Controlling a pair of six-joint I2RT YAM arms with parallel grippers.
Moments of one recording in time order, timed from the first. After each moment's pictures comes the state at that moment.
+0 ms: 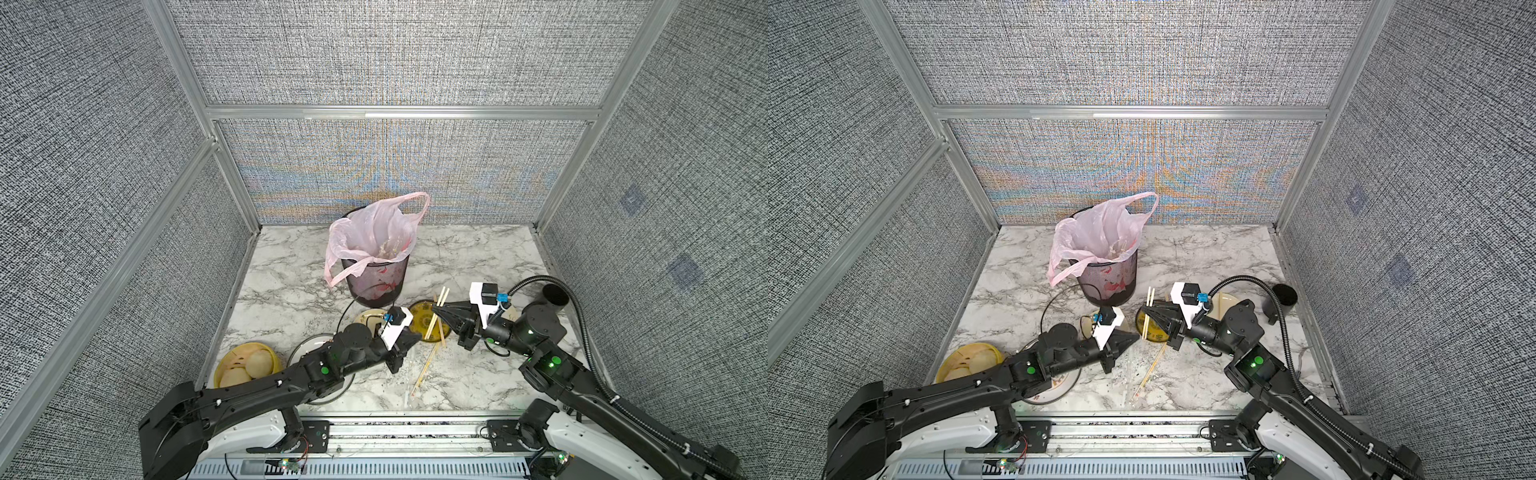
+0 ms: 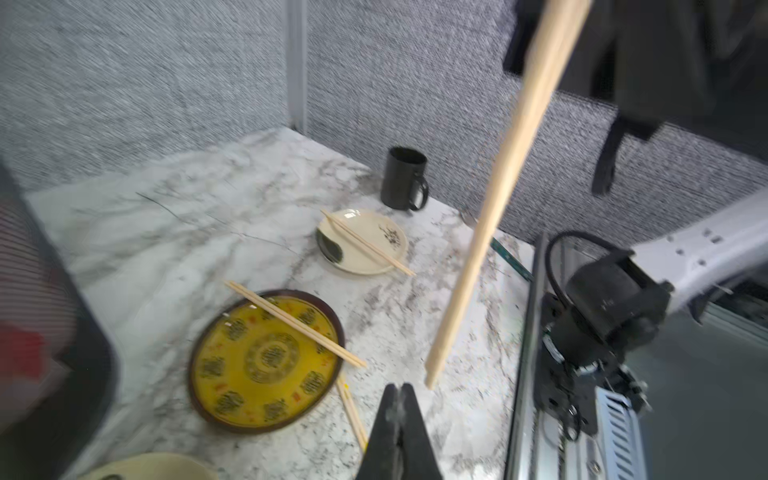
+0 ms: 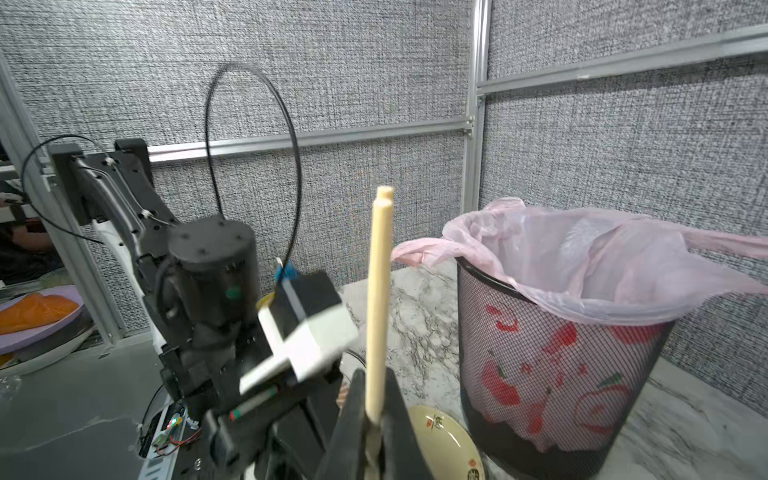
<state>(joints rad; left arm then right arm) -1.05 1.03 0.55 0.29 0.09 -0.18 0.69 0.77 0.58 0.31 -0.47 0.13</state>
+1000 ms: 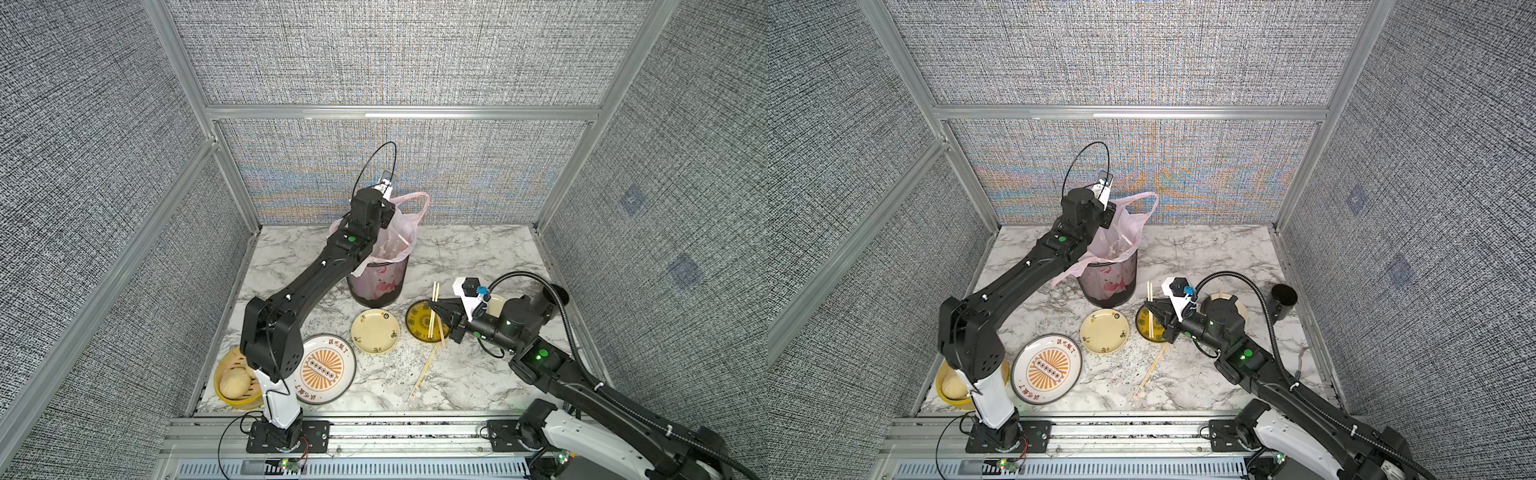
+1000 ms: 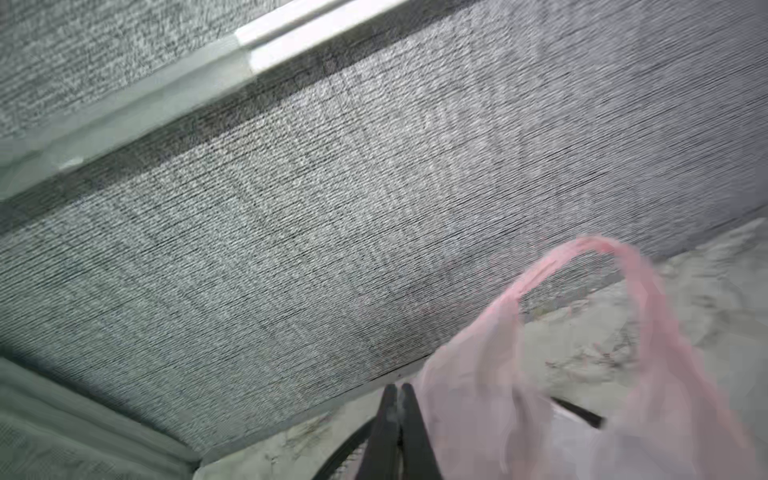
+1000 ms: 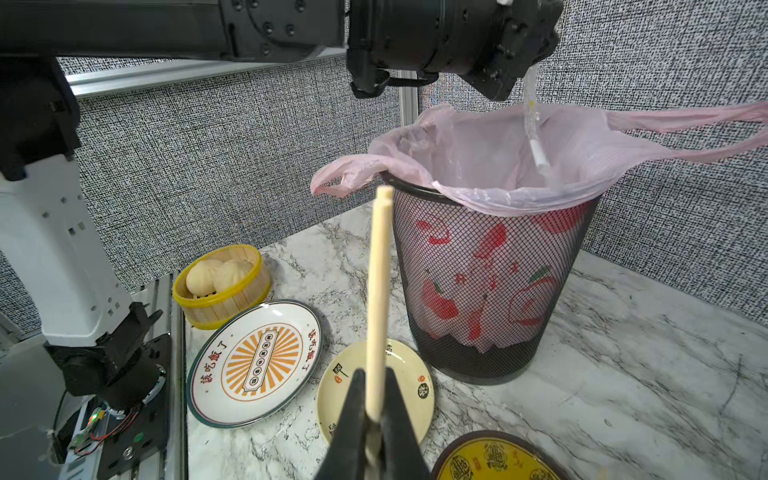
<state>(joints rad) -0.55 1.87 1.73 -0.06 -0.38 0.28 0.68 0.87 0.57 0.22 -0.32 0.10</state>
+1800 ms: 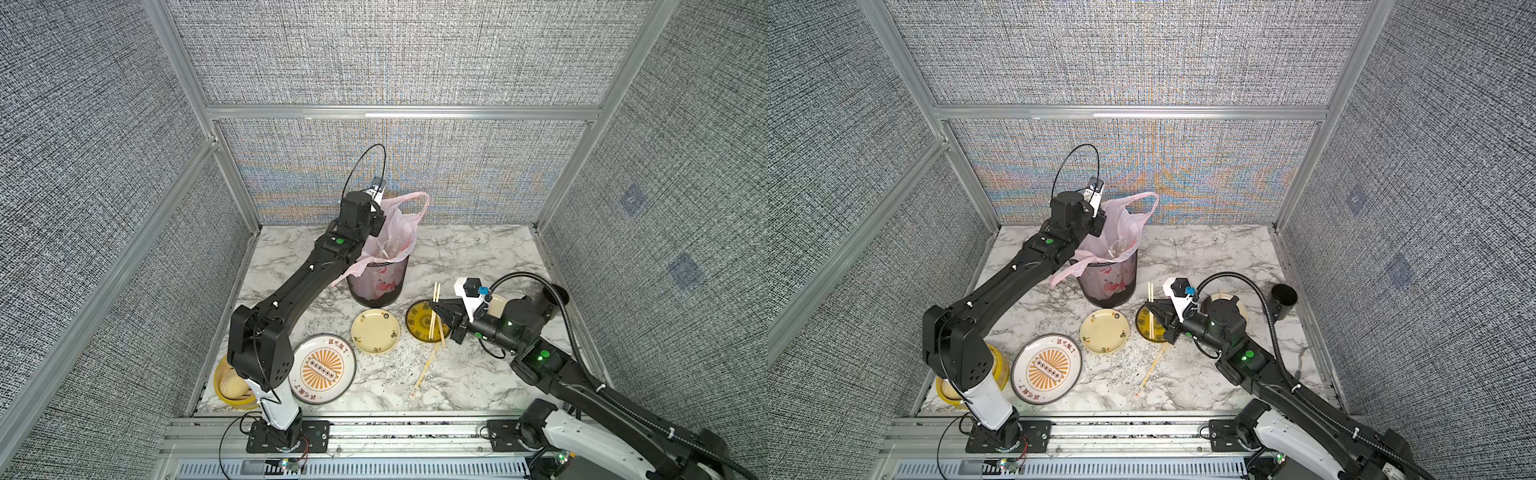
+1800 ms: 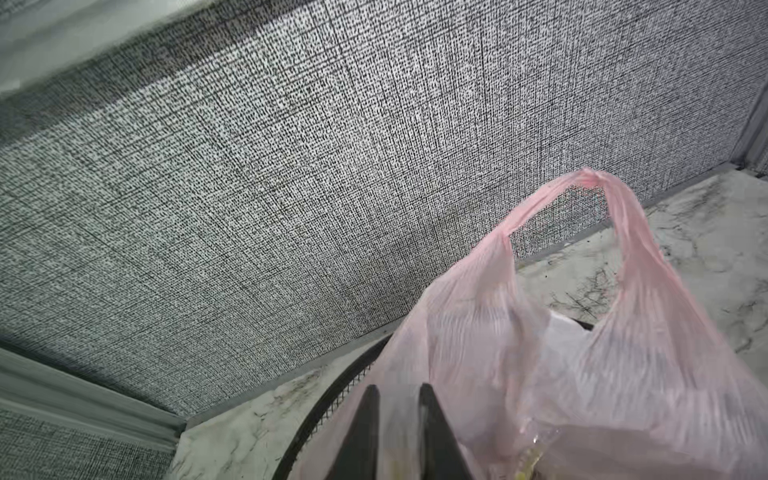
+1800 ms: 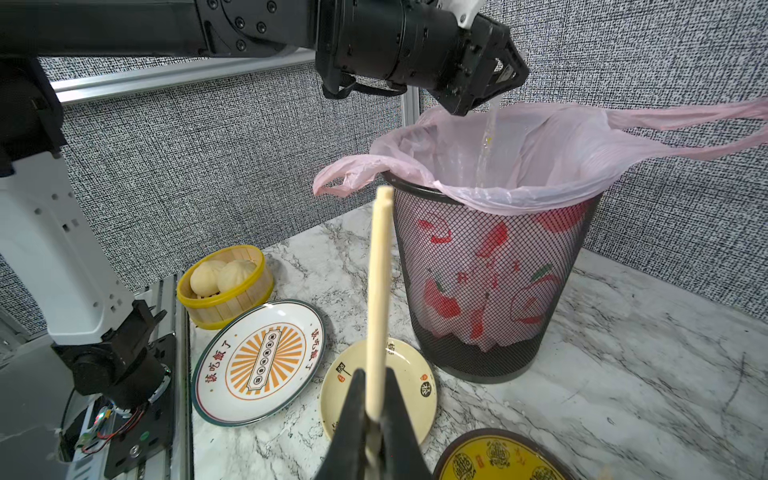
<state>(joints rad) -0.52 1.75 1.63 -0.18 -0.26 0.21 0.68 0.85 0.57 0.21 -0.33 0.11</state>
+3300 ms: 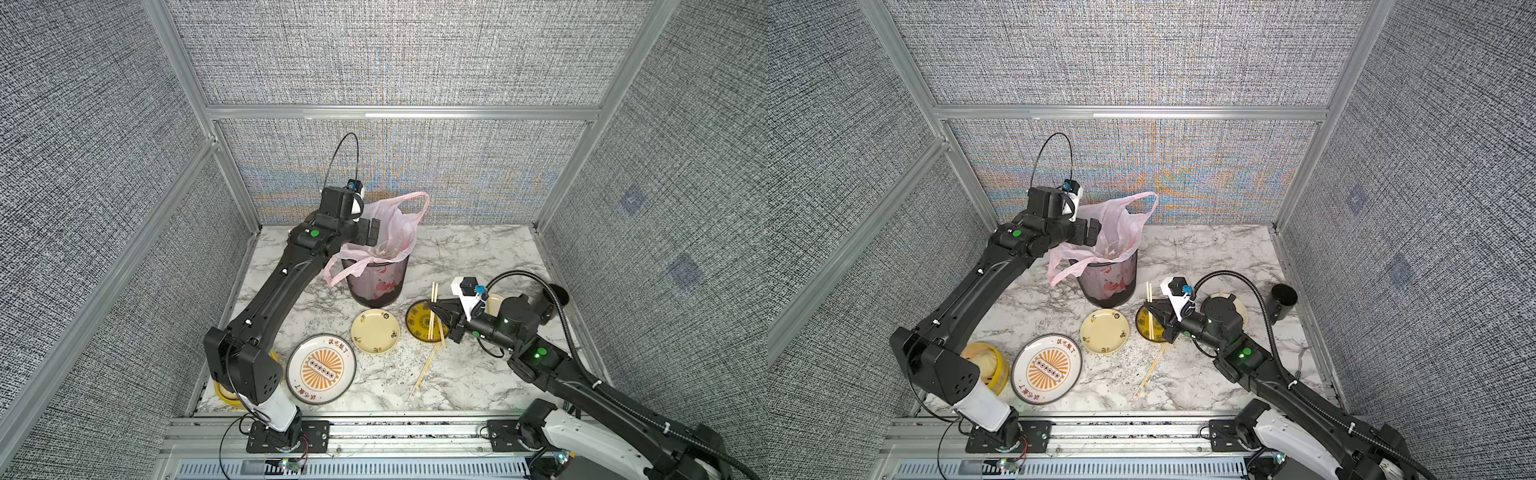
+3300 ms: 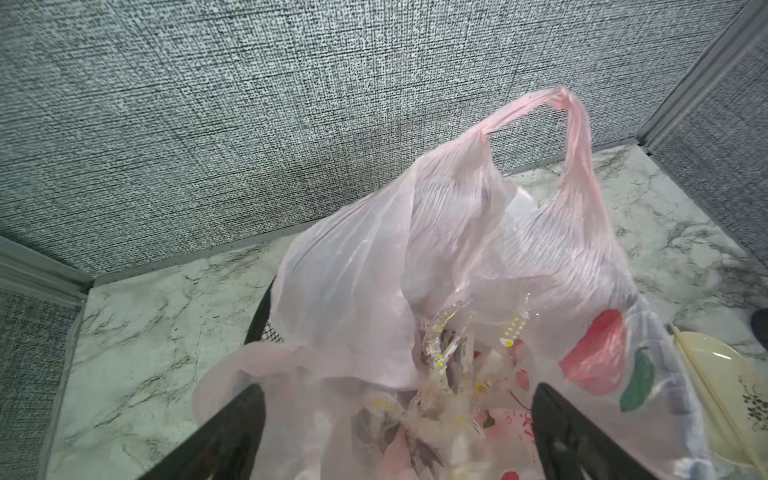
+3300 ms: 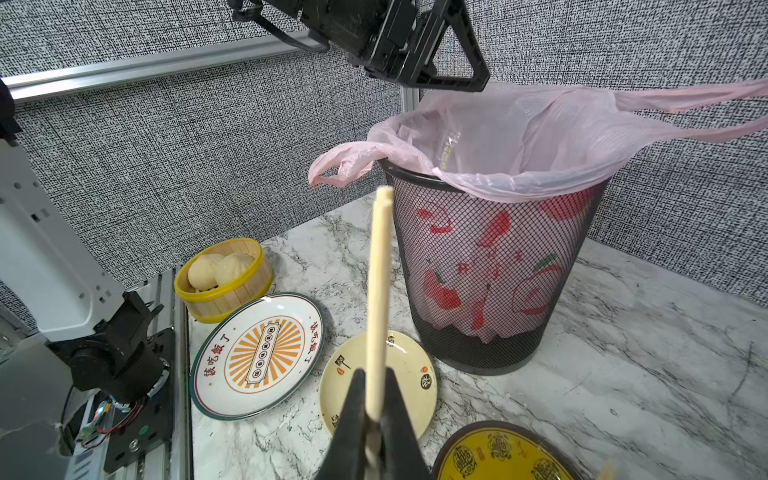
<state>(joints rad) -0.46 1.61 1.70 -0.67 -0.09 -0.07 0.67 0.89 0.58 0.21 -0.34 0.11</state>
